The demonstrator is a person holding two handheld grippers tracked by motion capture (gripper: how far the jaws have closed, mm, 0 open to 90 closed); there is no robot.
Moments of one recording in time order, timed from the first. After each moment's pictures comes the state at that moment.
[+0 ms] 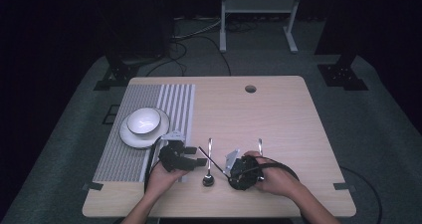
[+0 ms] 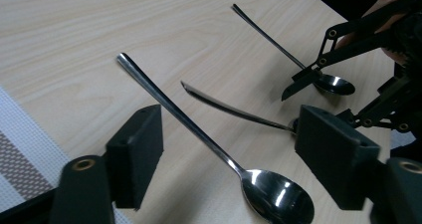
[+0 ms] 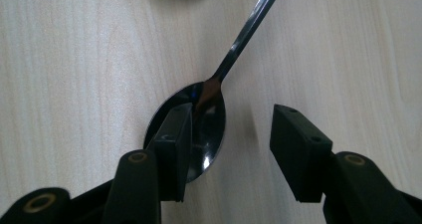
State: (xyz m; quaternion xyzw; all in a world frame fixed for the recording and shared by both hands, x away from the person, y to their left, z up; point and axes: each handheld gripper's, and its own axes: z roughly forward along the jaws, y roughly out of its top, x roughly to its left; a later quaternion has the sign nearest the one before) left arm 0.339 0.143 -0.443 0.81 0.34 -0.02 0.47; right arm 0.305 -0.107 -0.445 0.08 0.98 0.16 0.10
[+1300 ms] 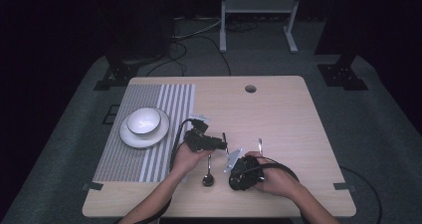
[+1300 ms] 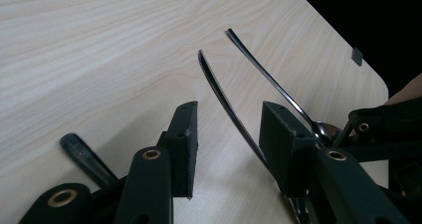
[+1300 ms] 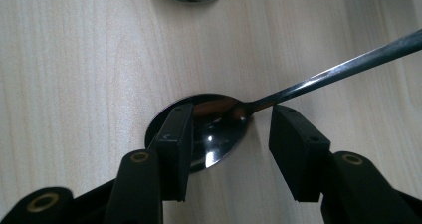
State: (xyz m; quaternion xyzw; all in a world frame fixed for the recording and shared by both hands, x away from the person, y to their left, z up) left arm 0.401 0.076 -0.443 0.82 0.36 -0.09 0.44; right arm 0.305 -0.110 -0.447 0.09 0.97 0.18 0.09
